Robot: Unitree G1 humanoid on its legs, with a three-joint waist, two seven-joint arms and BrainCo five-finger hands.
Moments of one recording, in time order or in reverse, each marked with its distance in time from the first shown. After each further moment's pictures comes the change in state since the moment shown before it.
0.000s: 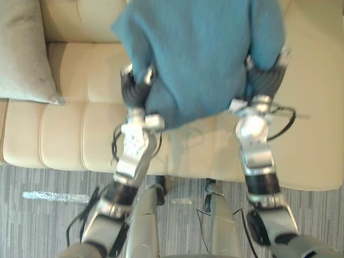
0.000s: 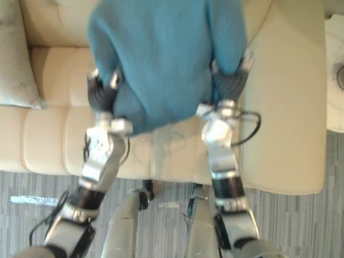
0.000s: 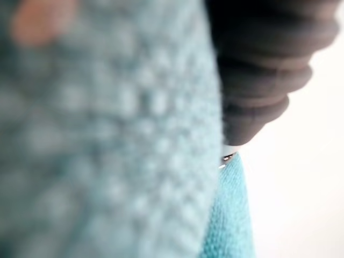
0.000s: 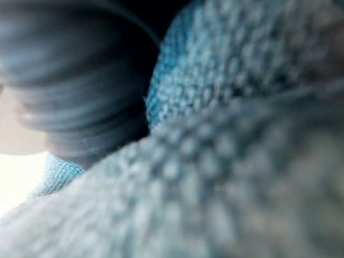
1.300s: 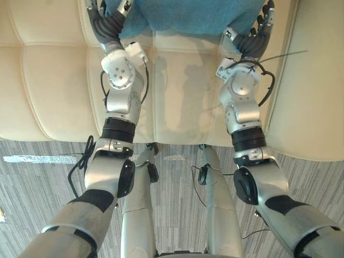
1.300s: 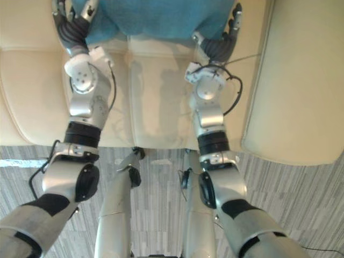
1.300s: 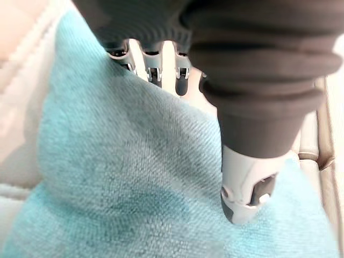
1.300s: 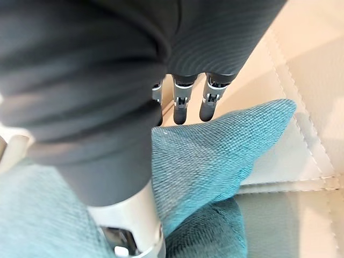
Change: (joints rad) left arm -0.202 -0.068 0.338 0.415 0.080 0.040 -0.055; right arm -0.106 0.110 -0.155 0.342 0.239 -0.023 0.089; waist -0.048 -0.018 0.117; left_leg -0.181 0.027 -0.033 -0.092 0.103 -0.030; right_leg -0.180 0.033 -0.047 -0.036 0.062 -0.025
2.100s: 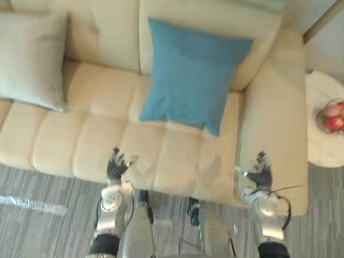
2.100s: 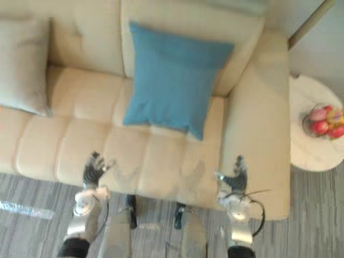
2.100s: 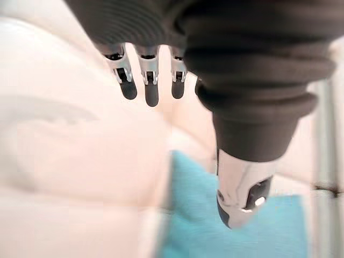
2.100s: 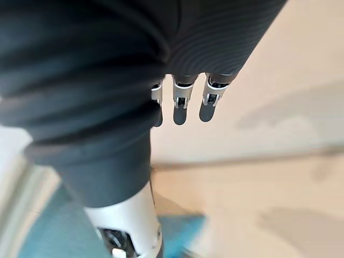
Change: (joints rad) left arm 1.106 -0.098 -0.034 -0.010 0.067 0.030 -0.358; right arm 1.104 0.042 -0.039 0.008 0.000 -0.057 0.392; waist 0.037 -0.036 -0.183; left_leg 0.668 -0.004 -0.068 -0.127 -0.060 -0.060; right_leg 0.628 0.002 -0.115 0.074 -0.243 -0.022
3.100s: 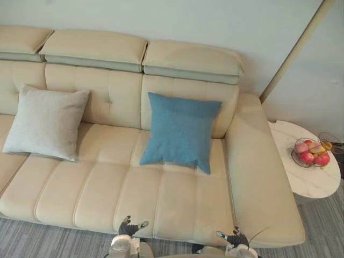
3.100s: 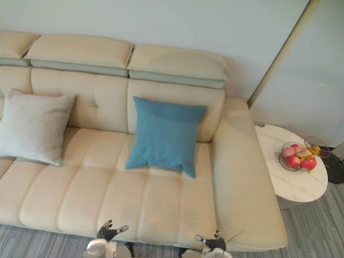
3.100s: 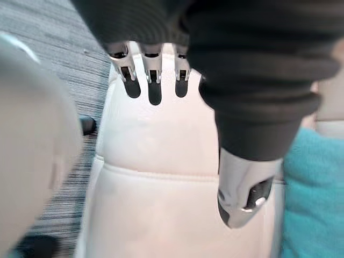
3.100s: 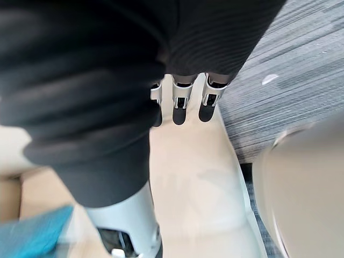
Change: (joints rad) left arm 0.023 -0.052 0.117 0.425 0.324 0.081 -0.025; right arm -0.016 0.092 -0.059 0.518 -0.002 0.080 0.040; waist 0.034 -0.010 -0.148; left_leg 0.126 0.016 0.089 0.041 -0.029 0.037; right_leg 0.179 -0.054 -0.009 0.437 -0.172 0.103
